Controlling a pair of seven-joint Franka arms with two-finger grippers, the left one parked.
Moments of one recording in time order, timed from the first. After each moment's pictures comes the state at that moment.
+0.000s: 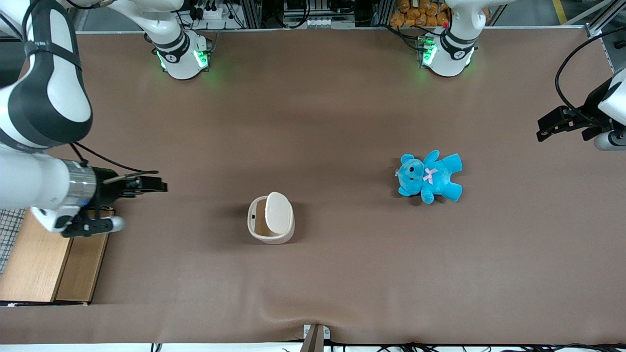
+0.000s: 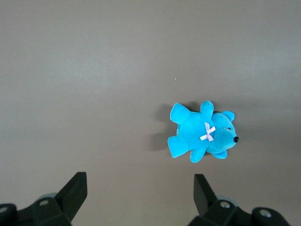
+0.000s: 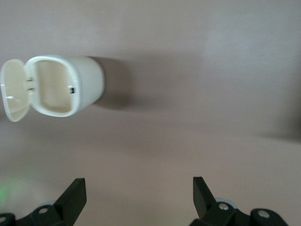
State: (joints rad) arm -0.04 0.50 0.21 -1.12 0.10 1.46 0.05
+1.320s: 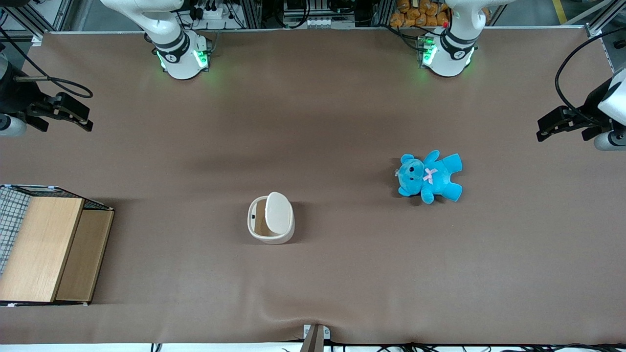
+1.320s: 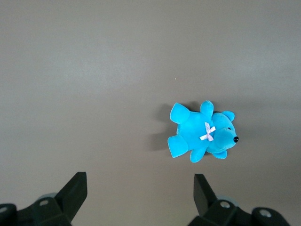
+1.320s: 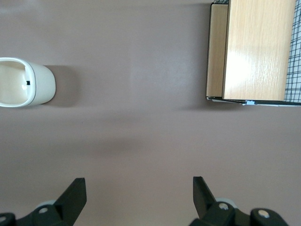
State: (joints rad) arm -0.03 -0.01 0.07 -1.54 0.00 1.53 0.05
